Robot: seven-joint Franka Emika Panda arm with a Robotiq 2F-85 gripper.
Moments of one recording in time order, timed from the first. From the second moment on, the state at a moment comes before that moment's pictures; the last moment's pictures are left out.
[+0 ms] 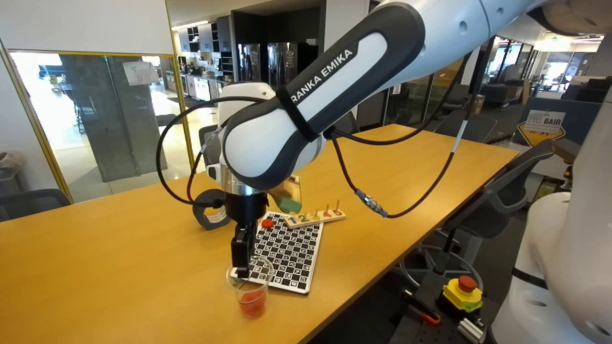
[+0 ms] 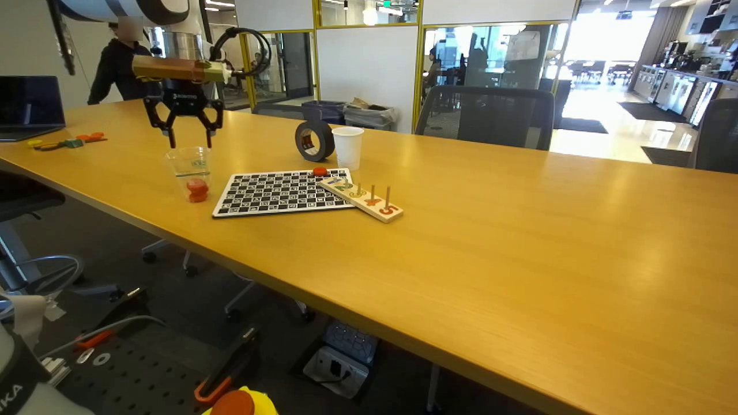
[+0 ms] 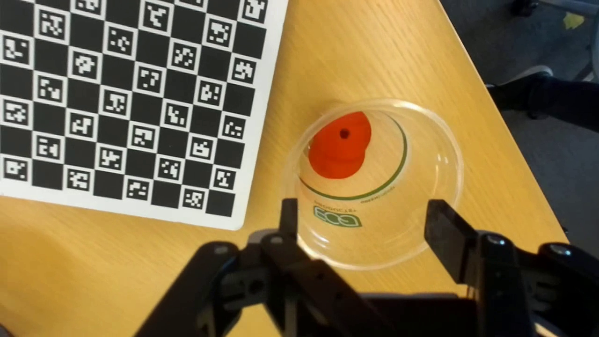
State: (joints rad) arm 0.22 0.01 0.21 -2.30 0.12 2.33 -0.44
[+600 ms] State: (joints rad) arm 0.14 0.03 0.12 -2.19 -0.19 2.33 -0.20
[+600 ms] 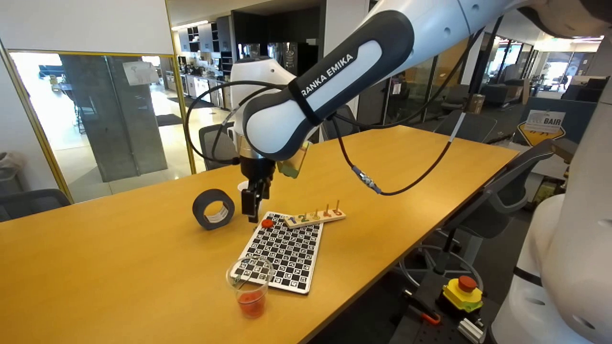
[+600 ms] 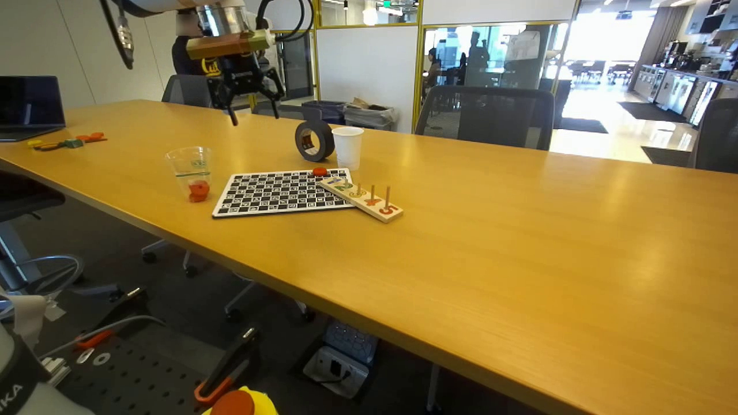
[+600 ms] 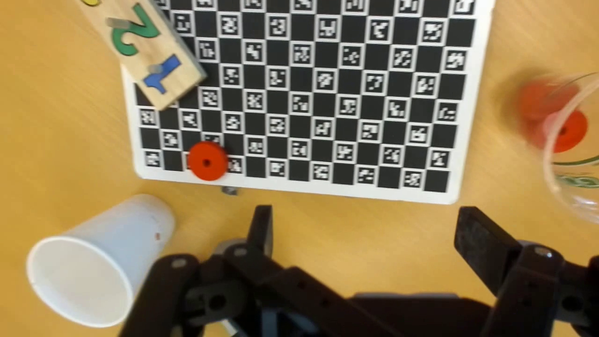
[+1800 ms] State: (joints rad) arm 0.06 0.42 0.02 -1.90 -0.18 2.39 -0.03
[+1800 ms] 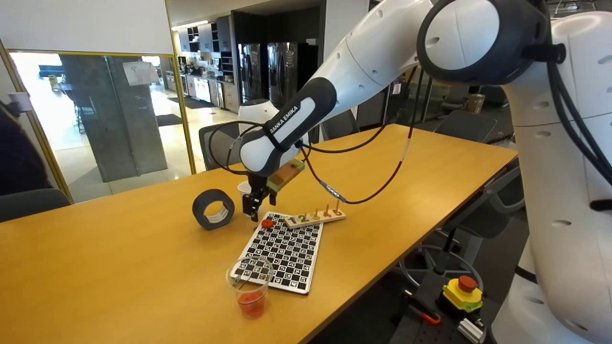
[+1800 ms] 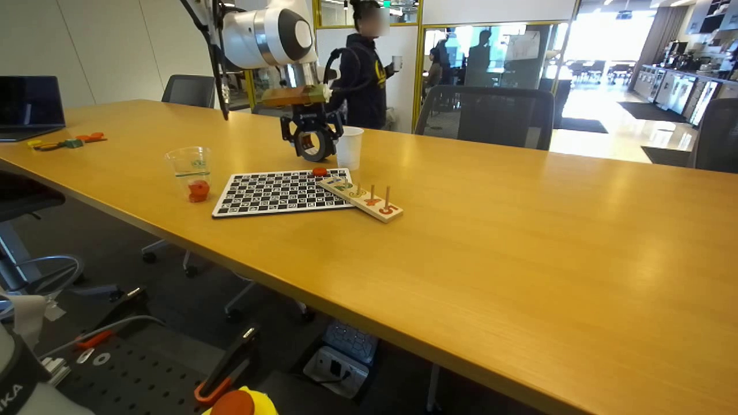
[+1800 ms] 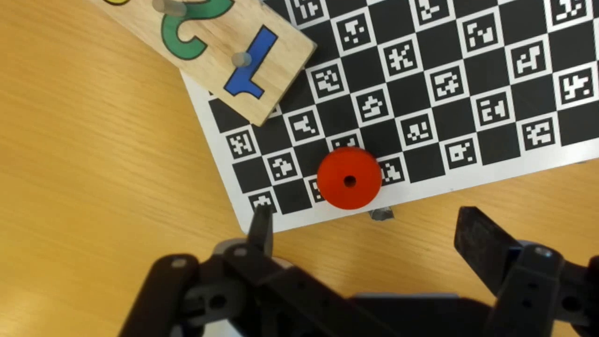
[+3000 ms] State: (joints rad) arm 0.04 0.45 0.03 -1.98 -0.07 2.55 -0.03
